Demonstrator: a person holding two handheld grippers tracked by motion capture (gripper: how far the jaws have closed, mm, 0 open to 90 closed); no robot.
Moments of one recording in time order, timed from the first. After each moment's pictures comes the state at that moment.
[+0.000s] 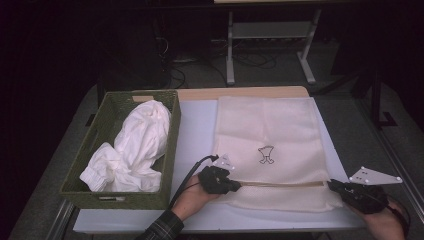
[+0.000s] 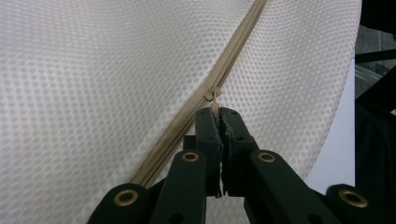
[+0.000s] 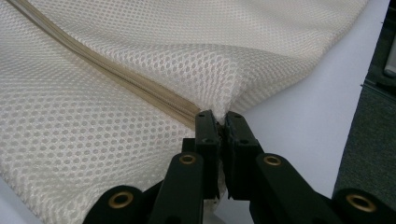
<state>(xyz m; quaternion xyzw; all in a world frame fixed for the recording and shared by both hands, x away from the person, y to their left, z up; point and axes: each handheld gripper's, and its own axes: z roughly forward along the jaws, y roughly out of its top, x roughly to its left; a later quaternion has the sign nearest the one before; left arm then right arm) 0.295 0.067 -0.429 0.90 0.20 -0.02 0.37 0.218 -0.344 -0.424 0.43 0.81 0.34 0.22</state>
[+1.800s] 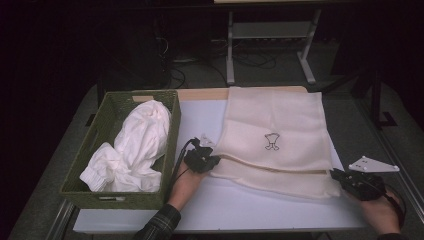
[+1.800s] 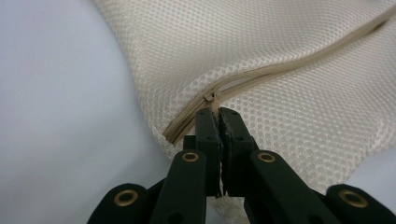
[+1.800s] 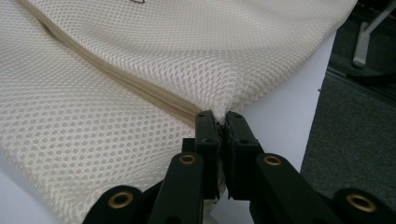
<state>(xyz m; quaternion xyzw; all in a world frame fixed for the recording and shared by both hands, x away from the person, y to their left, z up) 0.346 0.095 -0.426 0.86 0.36 0.11 0.35 0.247 -0.352 -0.426 0.47 0.78 0.33 0.24</state>
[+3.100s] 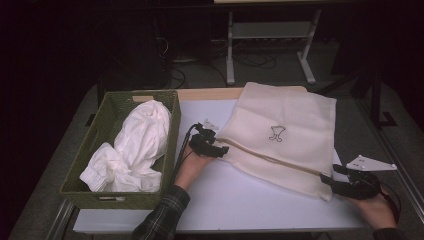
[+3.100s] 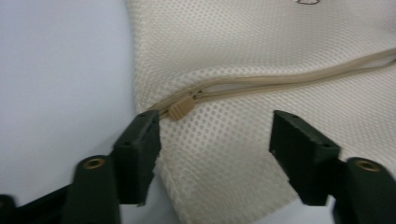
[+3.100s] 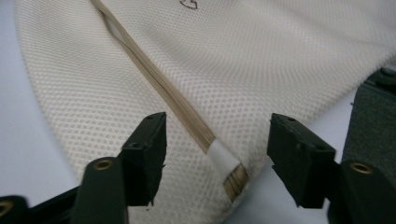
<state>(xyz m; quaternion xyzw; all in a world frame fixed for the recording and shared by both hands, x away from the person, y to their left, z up) 0.390 0.087 -0.428 0.85 0.37 0.10 0.37 0.250 -0.346 -0.429 0.45 0.78 0.36 0.22</state>
